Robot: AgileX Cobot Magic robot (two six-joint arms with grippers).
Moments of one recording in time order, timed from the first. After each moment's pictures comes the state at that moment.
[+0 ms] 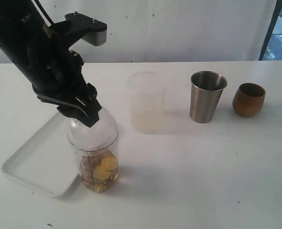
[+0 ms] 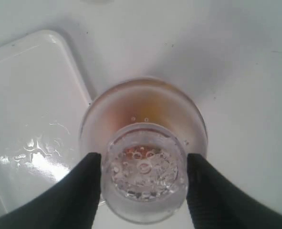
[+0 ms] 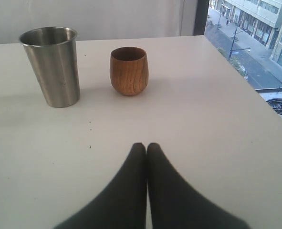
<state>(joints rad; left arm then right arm) -0.65 1.57 -1.41 -0.12 1.18 0.24 -0.04 0.00 0.00 -0.05 0.33 0.02</state>
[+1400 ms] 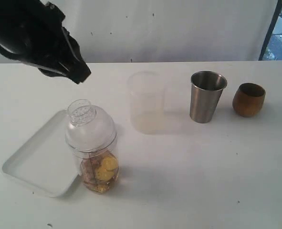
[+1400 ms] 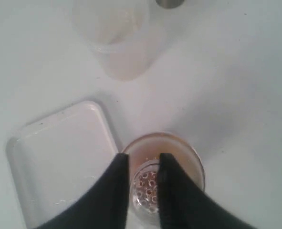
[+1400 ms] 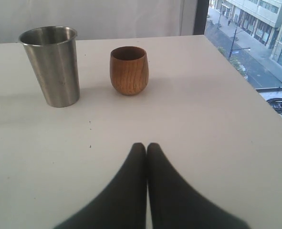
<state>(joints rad) -0.65 1.40 -1.41 -0.10 1.04 0.26 -0.04 0.00 0.00 -0.05 0.33 0.02</state>
